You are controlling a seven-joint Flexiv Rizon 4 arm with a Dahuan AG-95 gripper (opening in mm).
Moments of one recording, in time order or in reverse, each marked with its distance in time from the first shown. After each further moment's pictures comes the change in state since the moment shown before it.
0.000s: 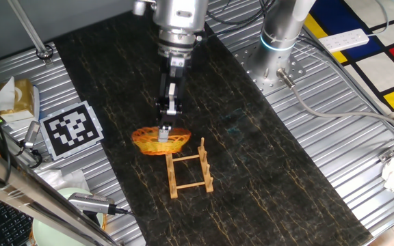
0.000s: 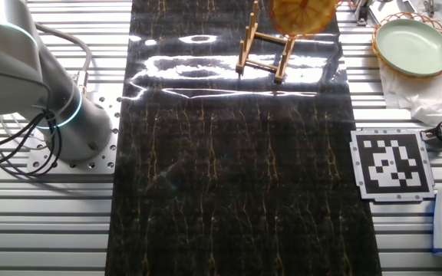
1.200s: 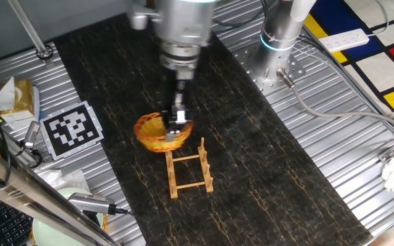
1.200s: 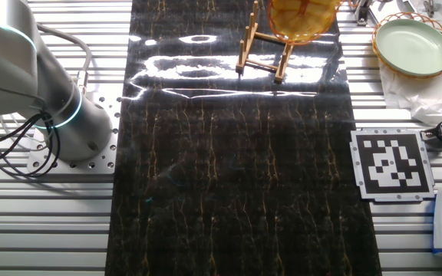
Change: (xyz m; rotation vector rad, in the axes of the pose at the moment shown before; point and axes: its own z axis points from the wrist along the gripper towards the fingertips) arm 0.031 -0.003 -0.004 0.139 0.009 -0.047
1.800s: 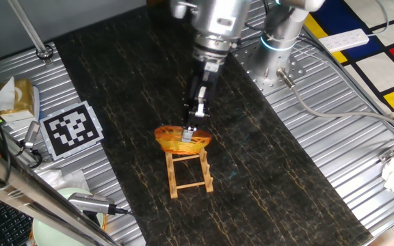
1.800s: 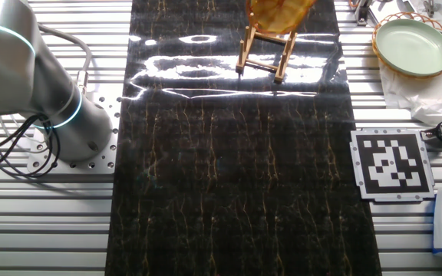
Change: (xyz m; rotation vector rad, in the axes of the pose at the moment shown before) arm 0.026 0.007 -0.001 -0.246 -0.132 0.225
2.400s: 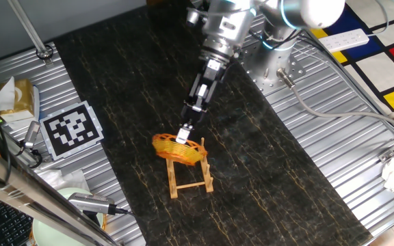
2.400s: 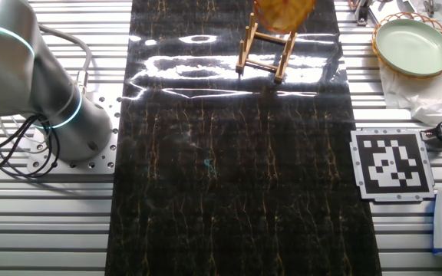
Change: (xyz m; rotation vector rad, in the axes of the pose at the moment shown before) arm -0.019 -0.031 0.020 -0.177 -0.169 0.114
